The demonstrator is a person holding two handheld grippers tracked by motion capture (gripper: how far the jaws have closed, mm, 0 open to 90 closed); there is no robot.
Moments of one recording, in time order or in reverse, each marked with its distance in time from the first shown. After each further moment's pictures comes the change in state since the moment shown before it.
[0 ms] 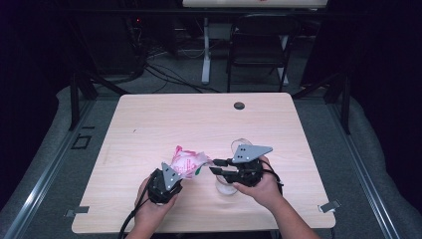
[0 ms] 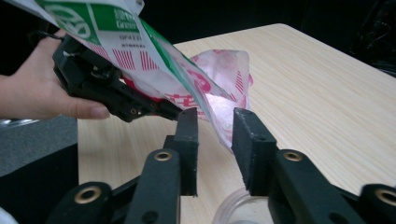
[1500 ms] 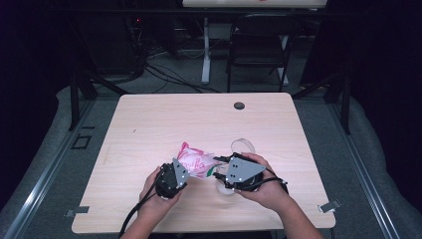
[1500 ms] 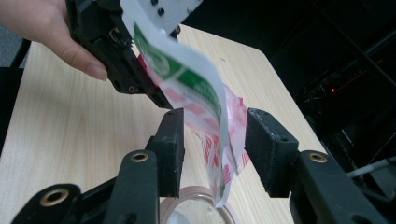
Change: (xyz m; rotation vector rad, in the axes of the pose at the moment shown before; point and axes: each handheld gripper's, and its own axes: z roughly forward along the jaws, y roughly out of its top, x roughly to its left) left arm -0.009 0.019 0.011 0.043 0.021 0.167; right arm 0.024 0.014 -0.009 0.056 -0.122 -0.484
